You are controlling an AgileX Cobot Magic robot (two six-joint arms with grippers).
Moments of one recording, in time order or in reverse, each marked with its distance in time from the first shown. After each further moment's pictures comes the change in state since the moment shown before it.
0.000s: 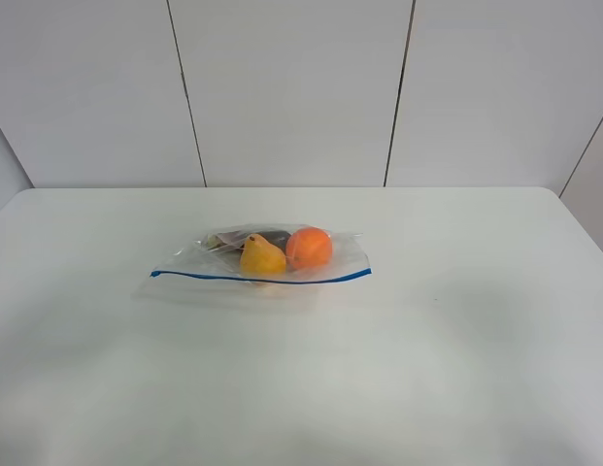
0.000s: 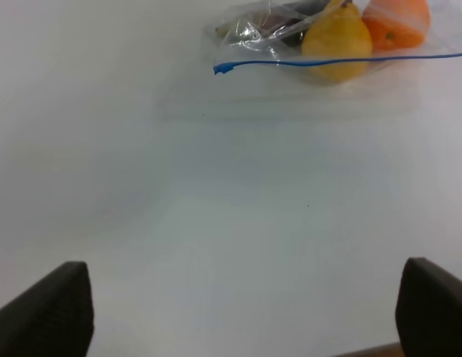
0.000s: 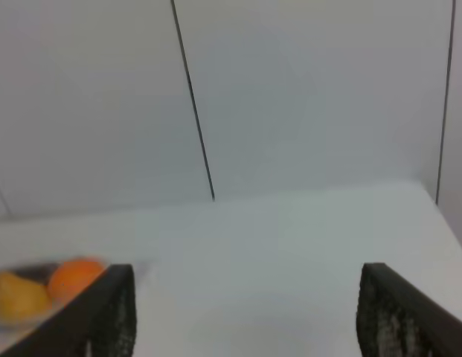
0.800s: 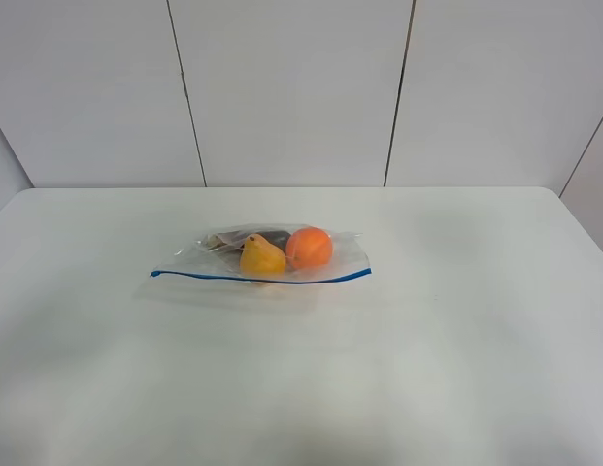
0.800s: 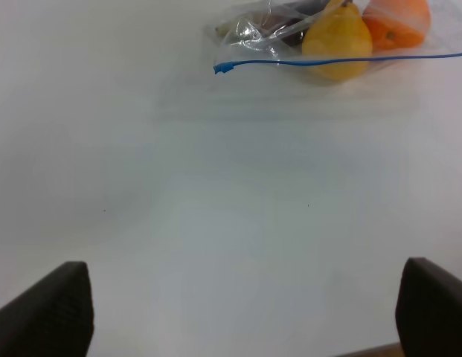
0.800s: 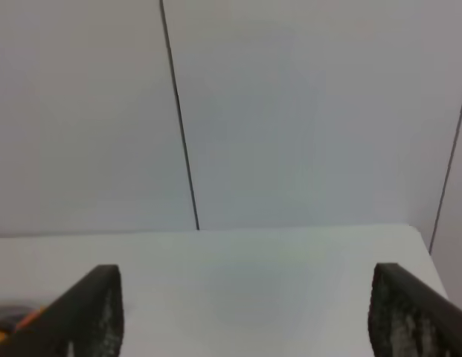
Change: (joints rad) left arm 0.000 0.000 0.000 0.000 0.000 0.000; right arm 0.000 0.431 -0.198 -0.003 -0.236 -0.066
